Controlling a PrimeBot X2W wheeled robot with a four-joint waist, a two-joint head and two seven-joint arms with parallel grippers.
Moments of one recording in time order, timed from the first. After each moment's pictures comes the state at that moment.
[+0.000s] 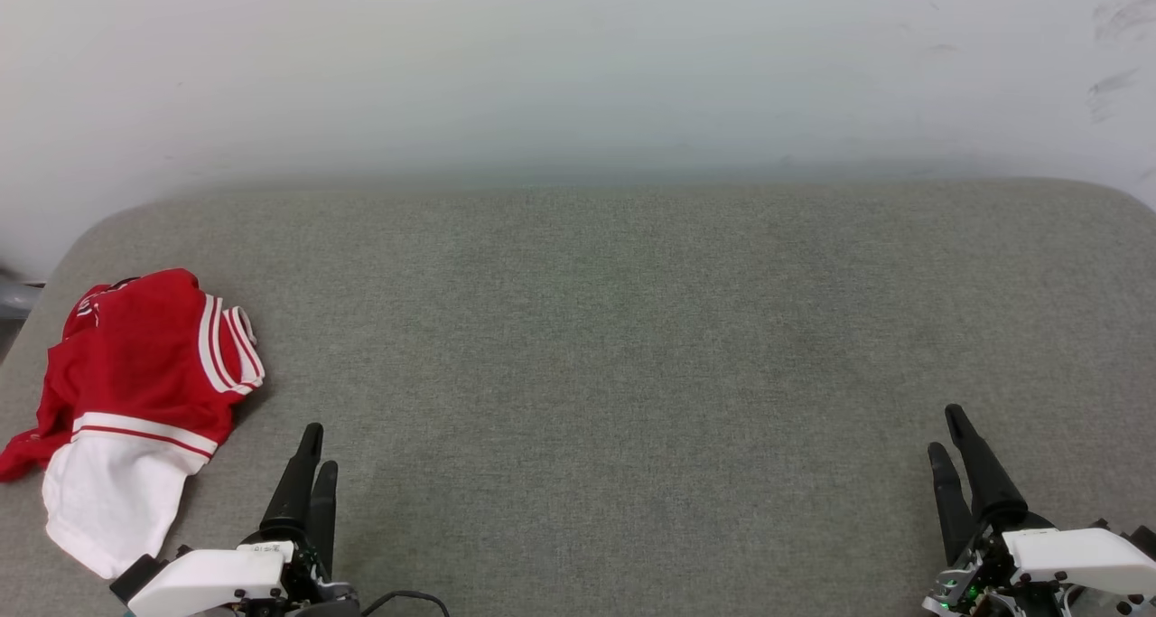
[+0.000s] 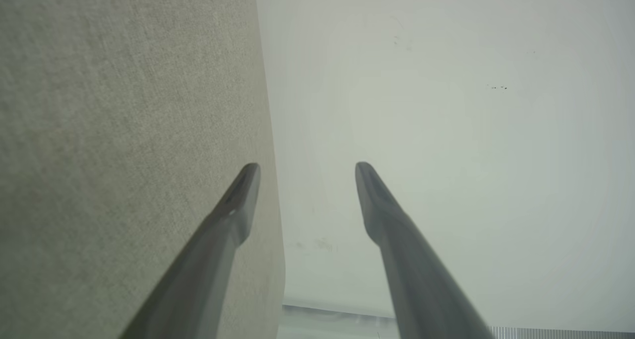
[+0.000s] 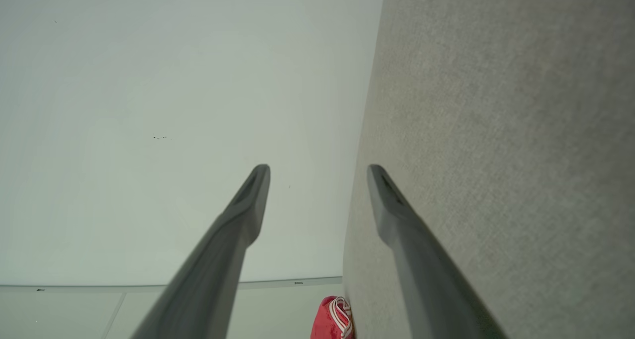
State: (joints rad) left arm -0.05 0.05 0.10 0.28 -1.60 -0.13 0.08; right arm -0.05 -0.05 -0.09 0.30 1.59 0.13 0.08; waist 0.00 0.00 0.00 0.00
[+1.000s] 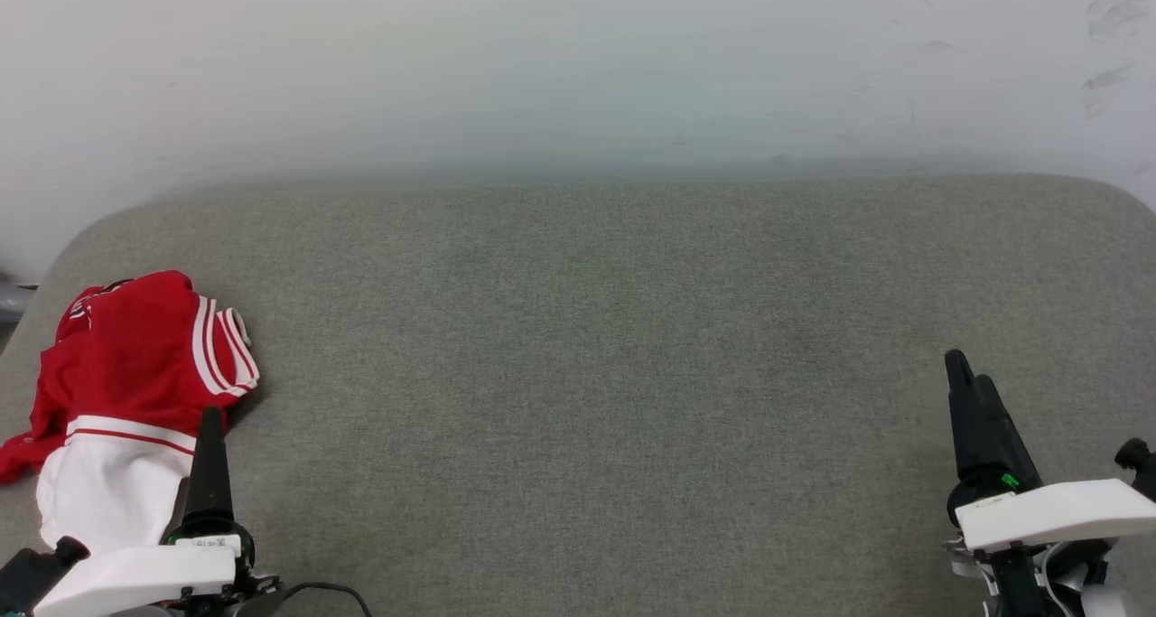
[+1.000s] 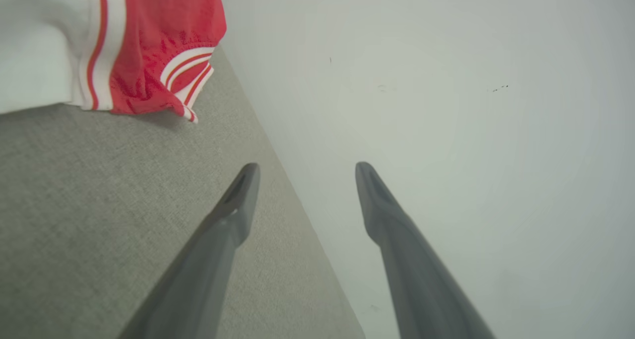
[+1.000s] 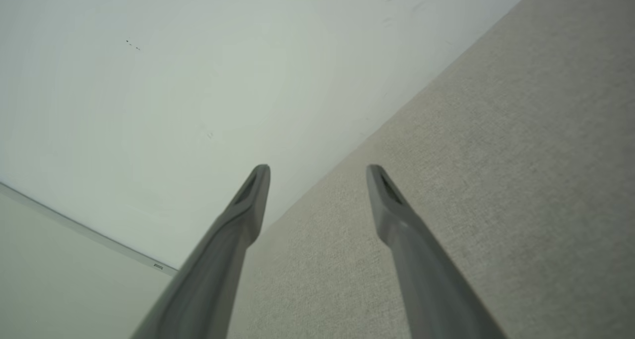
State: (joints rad) left arm -0.03 0.05 0.24 0.17 -1.22 -0.13 -0.05; right arm -0.07 -0.05 -0.08 0.16 0.93 0.13 -0.05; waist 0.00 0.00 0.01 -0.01
